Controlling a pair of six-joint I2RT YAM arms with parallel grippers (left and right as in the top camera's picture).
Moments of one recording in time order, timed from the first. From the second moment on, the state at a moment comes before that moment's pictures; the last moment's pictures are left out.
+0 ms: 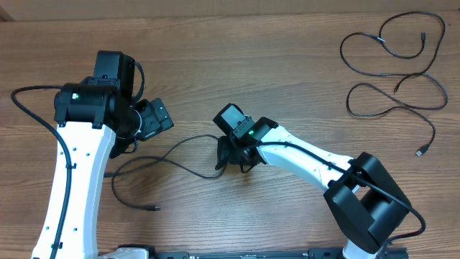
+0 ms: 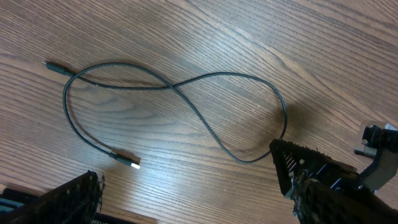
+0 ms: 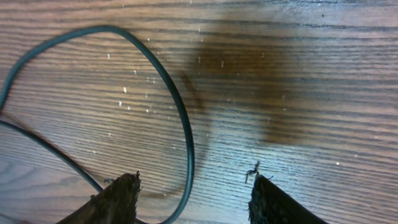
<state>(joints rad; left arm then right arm) -0.08 1.46 1.53 -1.44 0.03 -0.58 0.77 1.88 1.23 -0.65 -0.12 0.80</state>
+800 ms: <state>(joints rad) -0.08 1.46 1.53 -1.44 0.03 -0.58 0.77 1.88 1.23 -0.66 -0.12 0.80</state>
